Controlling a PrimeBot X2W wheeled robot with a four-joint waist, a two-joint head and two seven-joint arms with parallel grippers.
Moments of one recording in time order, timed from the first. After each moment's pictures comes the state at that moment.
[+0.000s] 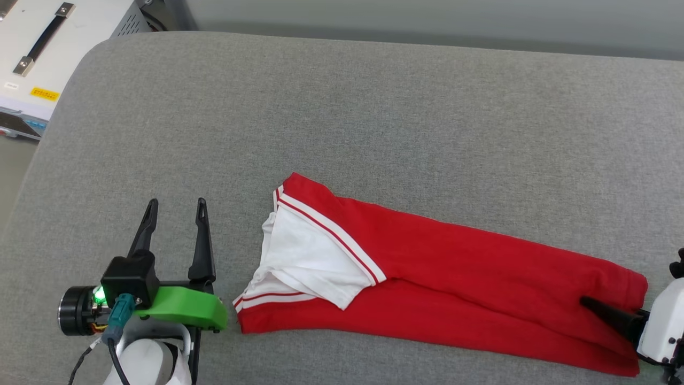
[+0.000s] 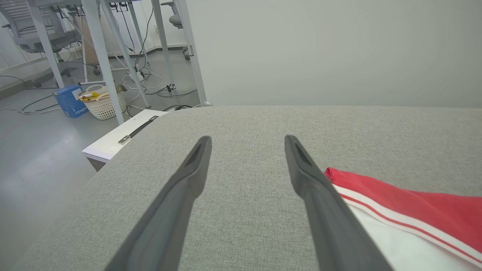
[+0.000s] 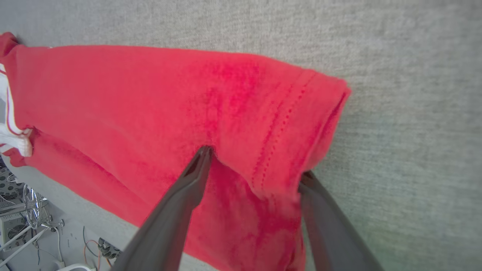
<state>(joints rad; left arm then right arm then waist) -0.13 0.34 -0.27 0.04 -0.34 0.24 -0.26 -0.09 -0.60 0.20 0.22 1.07 0.13 0.60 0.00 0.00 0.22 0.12</state>
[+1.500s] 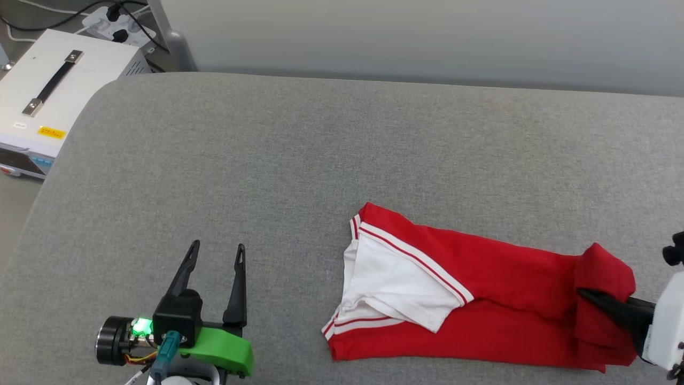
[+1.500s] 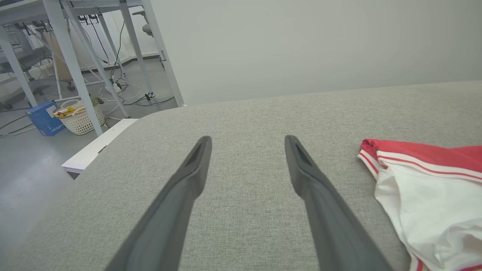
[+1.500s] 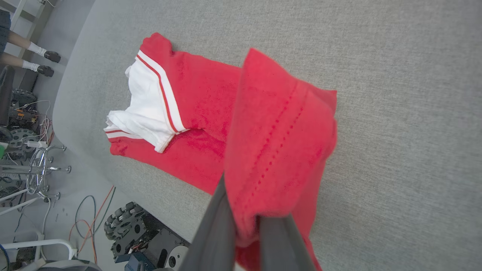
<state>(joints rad) 0.00 0.13 -0.11 0.09 -0.04 0.01 -0.26 -0.03 -0.76 0.24 -0.08 1.16 0.13 0.58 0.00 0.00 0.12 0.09</state>
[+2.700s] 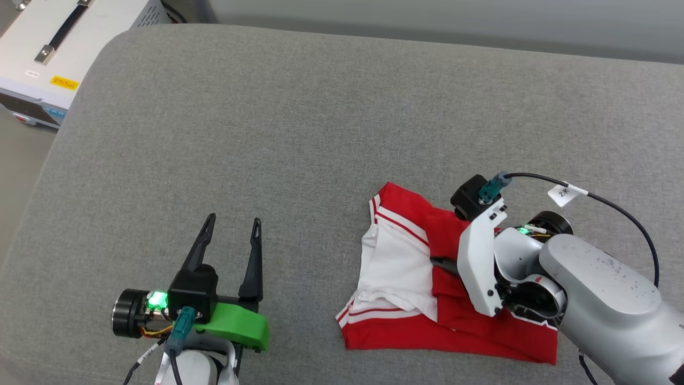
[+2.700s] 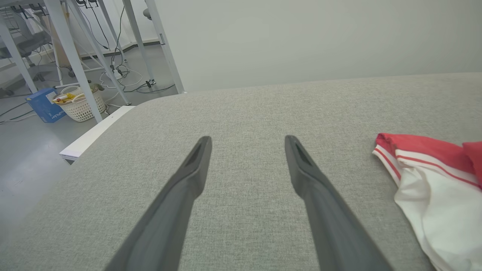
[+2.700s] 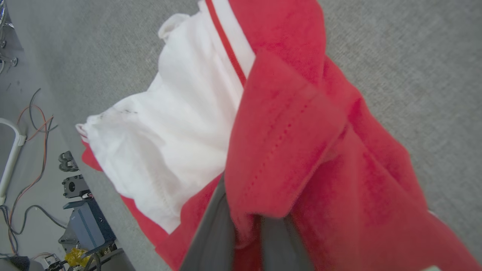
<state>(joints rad) -0.08 0.10 -0.13 0.11 -0.03 0.01 -0.26 -0.69 -0.43 0.94 0.37 0.92 0.13 0.56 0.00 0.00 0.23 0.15</state>
